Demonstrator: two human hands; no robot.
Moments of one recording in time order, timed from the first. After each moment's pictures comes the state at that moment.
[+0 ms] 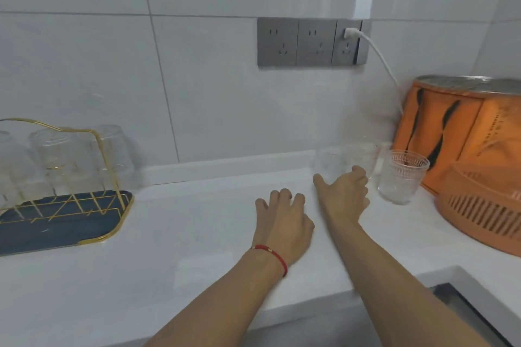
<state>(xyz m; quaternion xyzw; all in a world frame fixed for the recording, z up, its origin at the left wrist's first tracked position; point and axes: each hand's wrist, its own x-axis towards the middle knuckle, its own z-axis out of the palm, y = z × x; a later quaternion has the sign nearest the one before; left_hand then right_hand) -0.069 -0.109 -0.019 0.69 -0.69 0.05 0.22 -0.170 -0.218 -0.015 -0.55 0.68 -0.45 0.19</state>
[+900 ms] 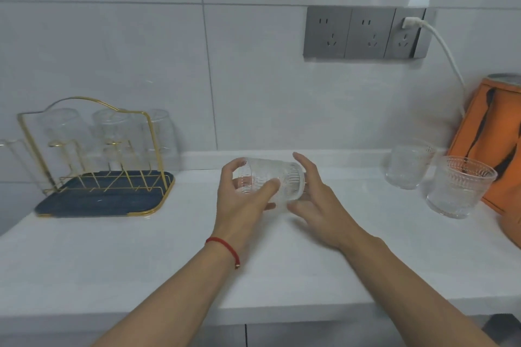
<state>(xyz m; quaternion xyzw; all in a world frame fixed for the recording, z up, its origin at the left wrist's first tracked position) 0.019 -0.051 0.007 0.56 -0.32 -0.27 0.72 -0.124 -0.169 -0.024 -0.83 0.21 -0.34 0.40</state>
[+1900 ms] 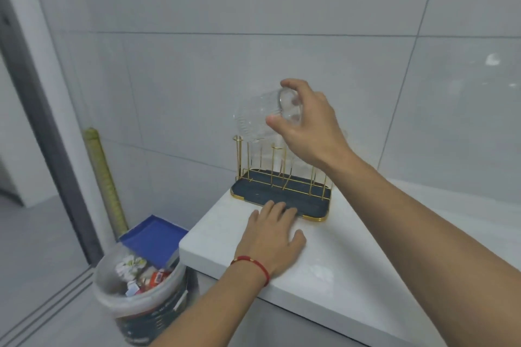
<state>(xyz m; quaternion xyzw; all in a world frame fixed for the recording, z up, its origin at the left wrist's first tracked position) 0.217 0.115 -0.033 0.85 -0.49 0.05 0.20 0.163 0.029 0.152 -0.87 0.12 -0.38 0.30</state>
